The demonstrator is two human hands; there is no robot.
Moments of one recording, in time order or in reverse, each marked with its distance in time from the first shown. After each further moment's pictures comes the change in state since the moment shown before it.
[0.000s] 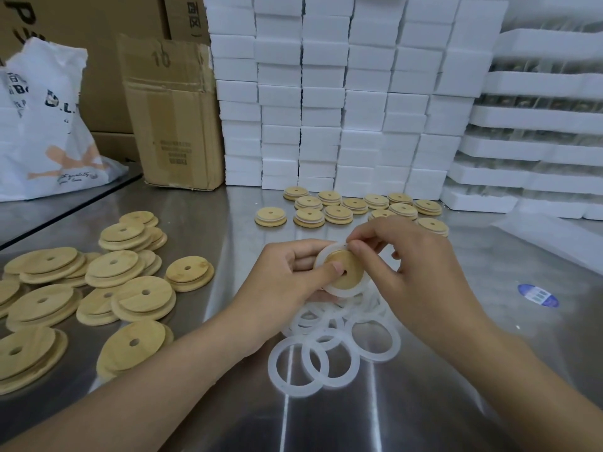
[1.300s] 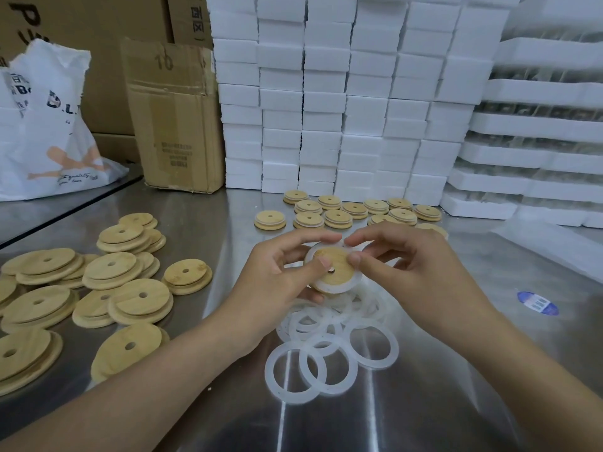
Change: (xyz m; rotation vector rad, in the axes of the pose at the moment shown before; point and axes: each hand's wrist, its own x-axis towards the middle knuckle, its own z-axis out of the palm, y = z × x) left_hand 0.002 0.000 -0.007 0.038 0.056 0.133; right_hand 0.007 0.006 -0.010 0.354 -0.142 0.202
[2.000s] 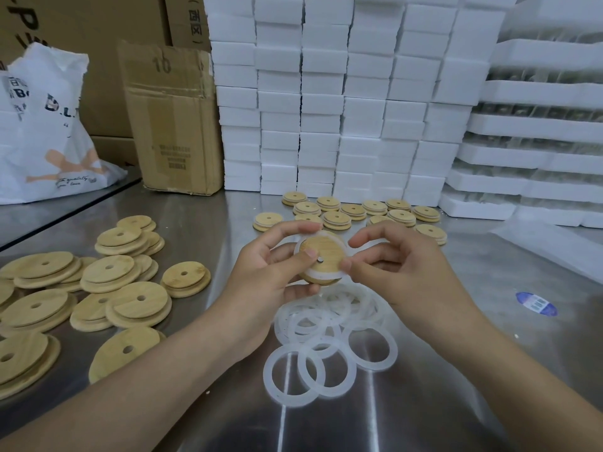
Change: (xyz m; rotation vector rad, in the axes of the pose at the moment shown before) left_hand 0.001 0.003 0.000 -0.258 0.085 -0.110; right_hand -0.003 -0.007 0.012 0.267 0.047 0.189
